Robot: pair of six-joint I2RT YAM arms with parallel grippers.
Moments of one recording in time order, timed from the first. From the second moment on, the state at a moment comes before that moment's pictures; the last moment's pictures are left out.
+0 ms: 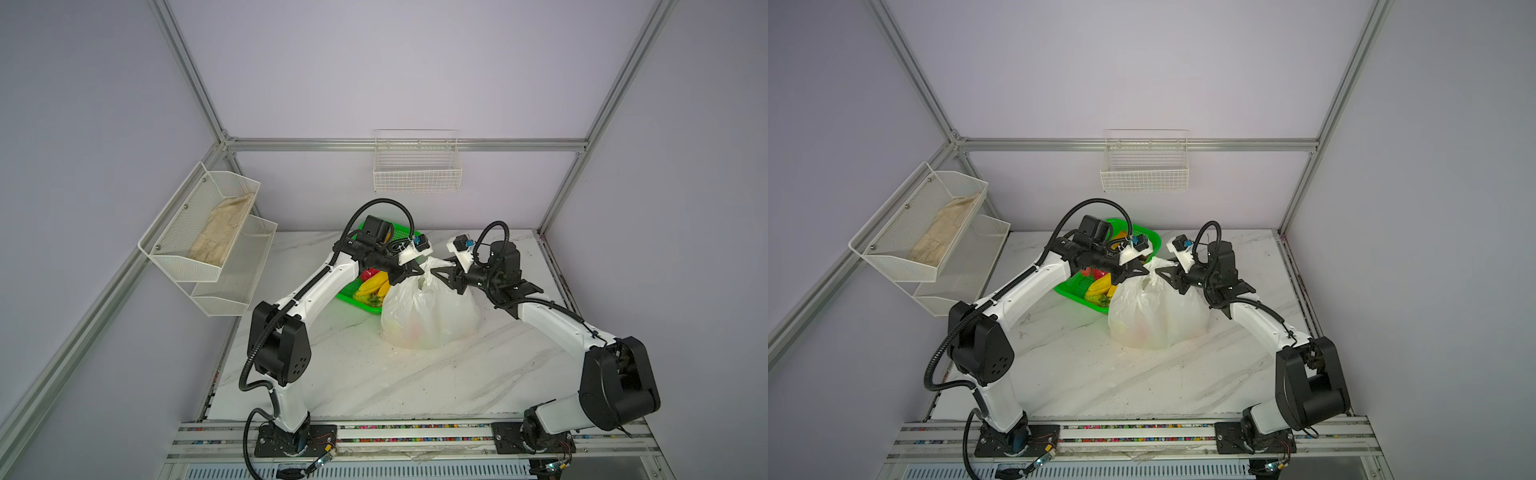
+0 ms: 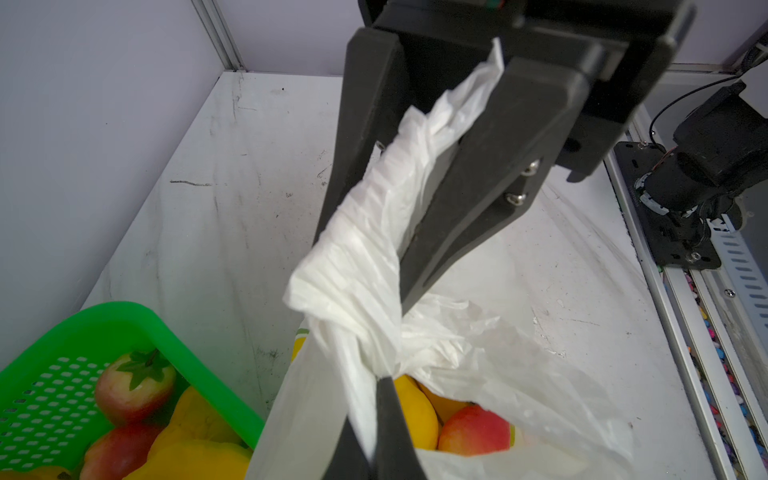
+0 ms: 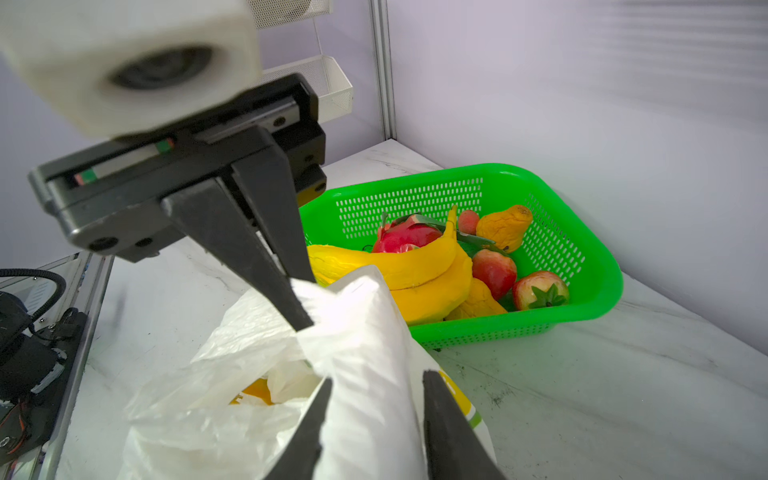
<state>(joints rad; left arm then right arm) -0.49 1.84 1.71 -0.67 0.70 0.66 0.33 1.47 0.99 0.14 -0.75 -0.13</state>
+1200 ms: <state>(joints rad) -0.51 1.76 1.64 -0.46 0.70 0.22 0.48 1.44 0.86 0.56 -0.22 0.18</state>
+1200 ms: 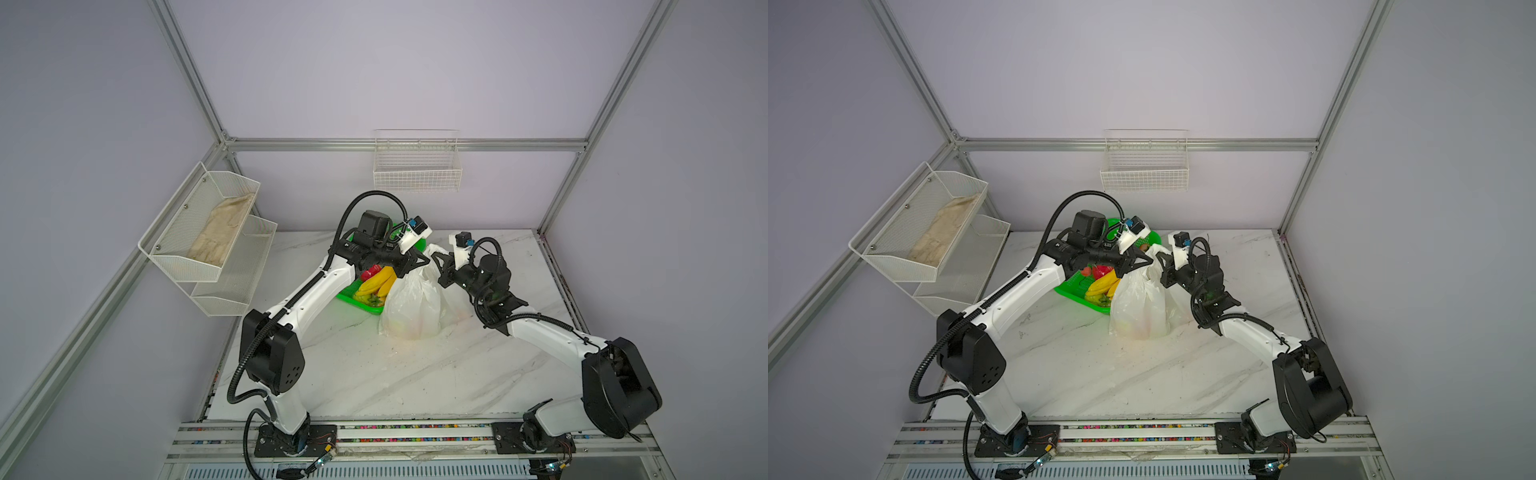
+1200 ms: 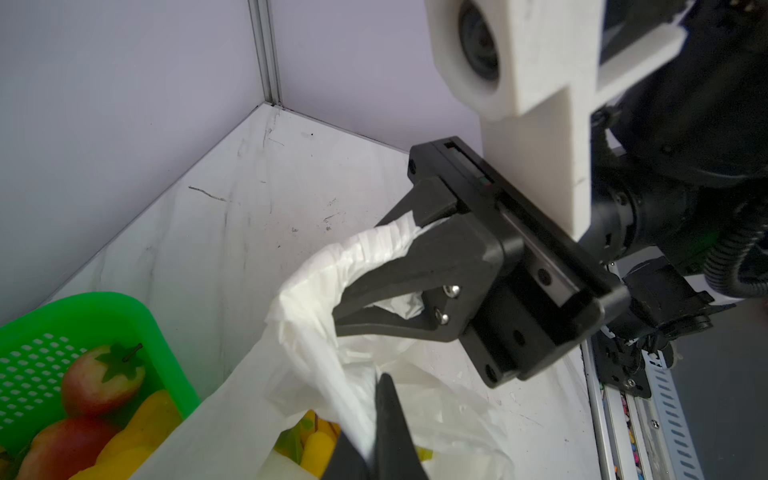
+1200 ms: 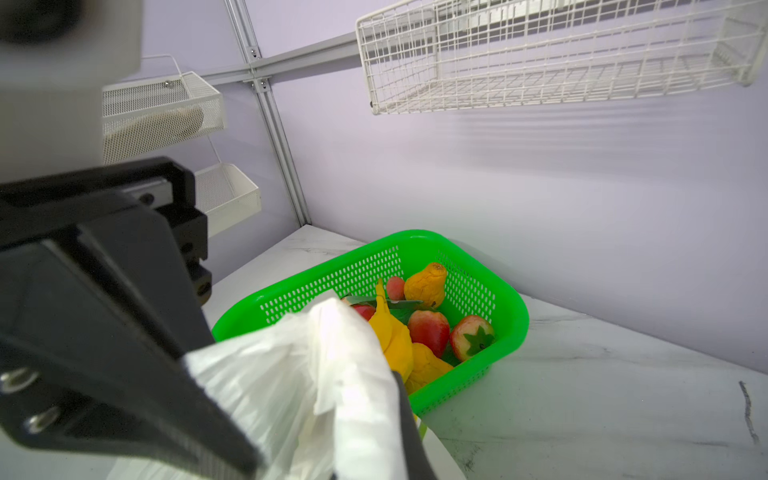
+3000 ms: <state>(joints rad) -0.42 1.48 1.12 0.14 0.85 -0.11 0.31 1.43 0.72 0.90 -0.81 0.42</state>
